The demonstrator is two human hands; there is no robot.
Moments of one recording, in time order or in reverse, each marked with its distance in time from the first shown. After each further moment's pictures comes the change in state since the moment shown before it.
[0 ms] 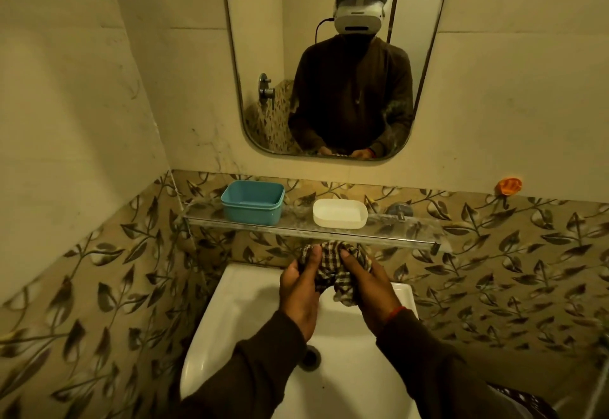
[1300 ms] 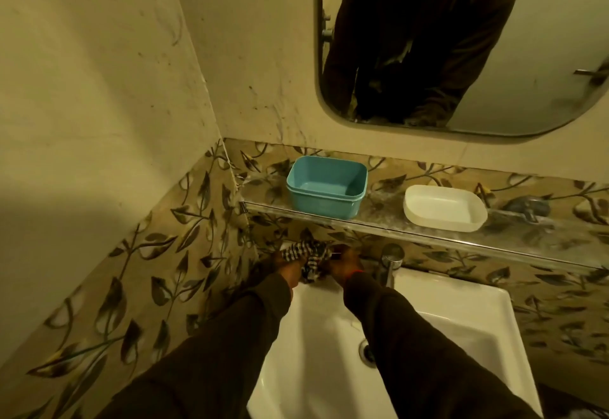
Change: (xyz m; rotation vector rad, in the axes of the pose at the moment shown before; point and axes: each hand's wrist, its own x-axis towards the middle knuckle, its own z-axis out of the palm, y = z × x) left_hand 0.153 0.042 -0.162 0.394 0.375 -0.204; right_hand 0.163 0.155 0.131 -0.439 -0.030 0.283
